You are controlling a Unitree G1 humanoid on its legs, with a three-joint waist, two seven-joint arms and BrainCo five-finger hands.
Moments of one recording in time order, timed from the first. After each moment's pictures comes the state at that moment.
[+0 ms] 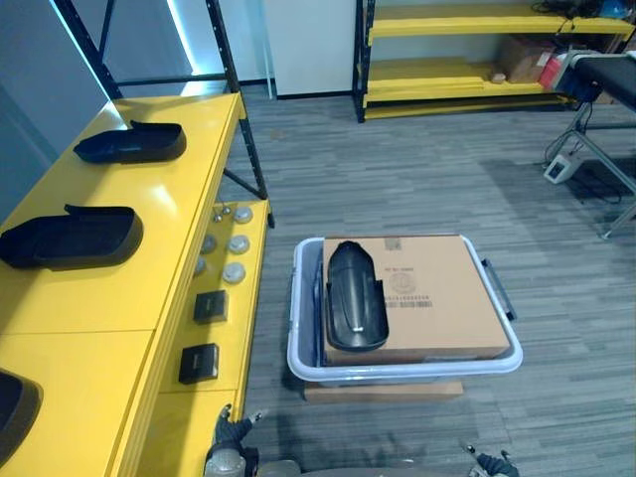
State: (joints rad) left arm 0.12 0.06 0.09 0.89 0.13 -0.01 0.29; right arm 0.19 -0.05 -0.54 0.60 0.19 -0.07 -0.31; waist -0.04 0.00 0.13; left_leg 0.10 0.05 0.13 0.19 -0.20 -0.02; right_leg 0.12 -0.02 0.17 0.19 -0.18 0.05
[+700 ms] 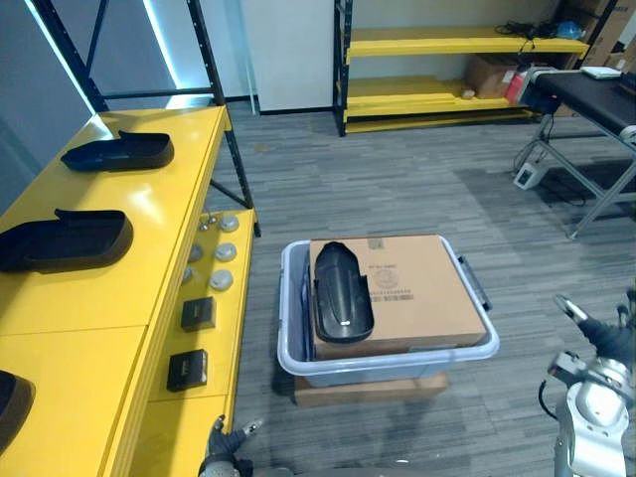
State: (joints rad) left arm 0.14 0.09 0.03 0.87 0.17 -0.03 0.24; right arm 0.03 -0.23 -0.19 -0.08 -0.09 -0.15 -0.25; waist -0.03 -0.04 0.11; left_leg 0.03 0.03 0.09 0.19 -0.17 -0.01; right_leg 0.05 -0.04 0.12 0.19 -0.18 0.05
